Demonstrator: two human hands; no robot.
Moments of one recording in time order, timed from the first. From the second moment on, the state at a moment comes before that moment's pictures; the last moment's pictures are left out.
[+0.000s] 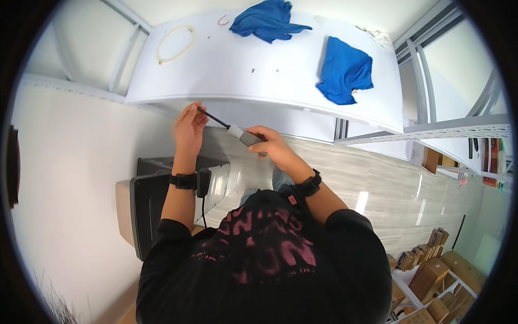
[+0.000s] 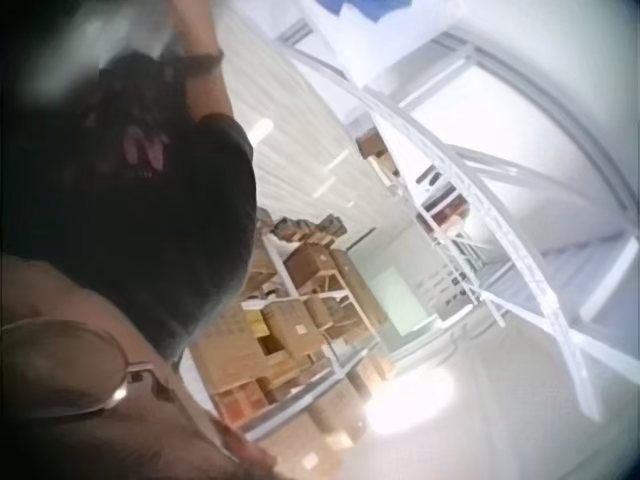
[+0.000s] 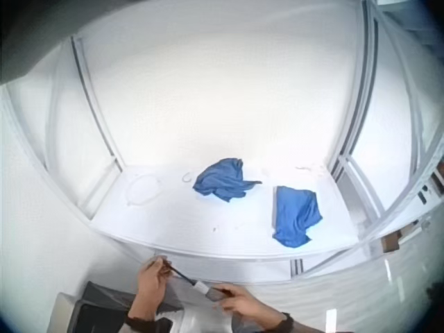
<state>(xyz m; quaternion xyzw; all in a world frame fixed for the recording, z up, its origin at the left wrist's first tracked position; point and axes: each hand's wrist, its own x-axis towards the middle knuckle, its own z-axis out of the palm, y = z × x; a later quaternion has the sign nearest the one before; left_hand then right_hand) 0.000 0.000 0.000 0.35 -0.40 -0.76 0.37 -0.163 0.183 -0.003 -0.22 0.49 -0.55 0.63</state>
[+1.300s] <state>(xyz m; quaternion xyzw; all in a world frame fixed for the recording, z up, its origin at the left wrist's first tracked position) -0.167 -0.003 -0.047 0.31 -0.85 -0.27 0.33 -0.294 0.208 -0.046 -0.07 0.49 -0.60 0.63</state>
